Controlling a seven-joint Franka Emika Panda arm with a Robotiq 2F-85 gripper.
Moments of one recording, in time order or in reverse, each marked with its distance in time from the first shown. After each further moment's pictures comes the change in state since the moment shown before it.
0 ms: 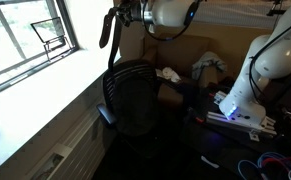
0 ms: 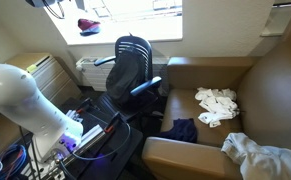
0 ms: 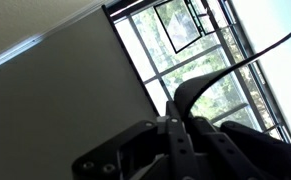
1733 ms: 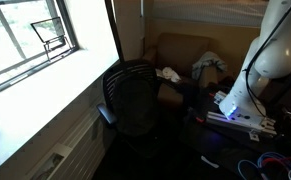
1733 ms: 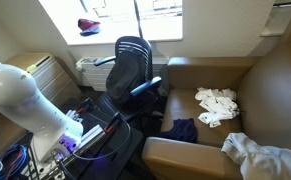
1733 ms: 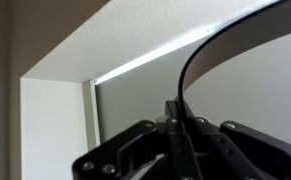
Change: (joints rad) arm -0.005 0.388 -0.045 0.733 -0.008 -0.416 -0.241
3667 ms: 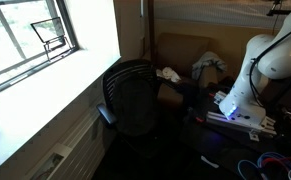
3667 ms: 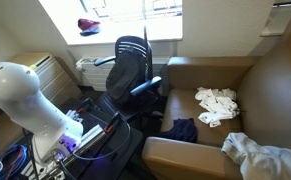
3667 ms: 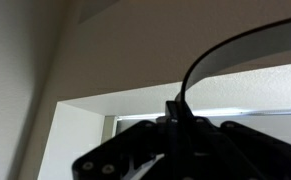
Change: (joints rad) arm 0.150 -0.515 -0.358 -0.444 -0.028 0.039 -0.199
